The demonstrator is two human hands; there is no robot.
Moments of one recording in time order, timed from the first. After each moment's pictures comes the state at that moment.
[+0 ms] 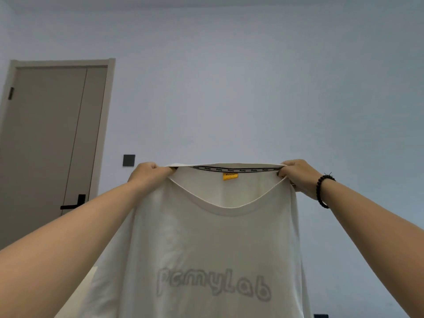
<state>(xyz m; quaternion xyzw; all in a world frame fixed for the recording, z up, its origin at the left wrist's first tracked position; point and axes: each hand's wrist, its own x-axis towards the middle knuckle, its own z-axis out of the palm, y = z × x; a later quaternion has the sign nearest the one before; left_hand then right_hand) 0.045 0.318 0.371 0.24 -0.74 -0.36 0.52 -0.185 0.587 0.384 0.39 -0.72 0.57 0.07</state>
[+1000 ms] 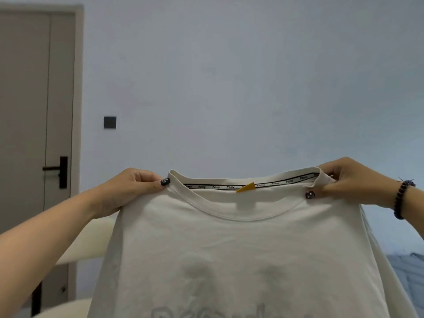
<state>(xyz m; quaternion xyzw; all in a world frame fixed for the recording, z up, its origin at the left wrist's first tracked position) 0.099 0.390 0.251 0.04 -0.85 -0.46 0.25 -0.126 0.758 0.275 0.50 -0.78 0.38 0.07</state>
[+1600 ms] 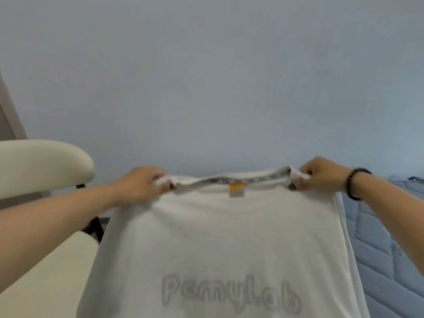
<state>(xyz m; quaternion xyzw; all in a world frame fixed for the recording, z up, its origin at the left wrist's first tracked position) -0.150 0.235 0.054 0.13 -0.97 -0.15 0.12 -0.364 0.578 0.102 0.31 -0.93 0.18 -0.09</state>
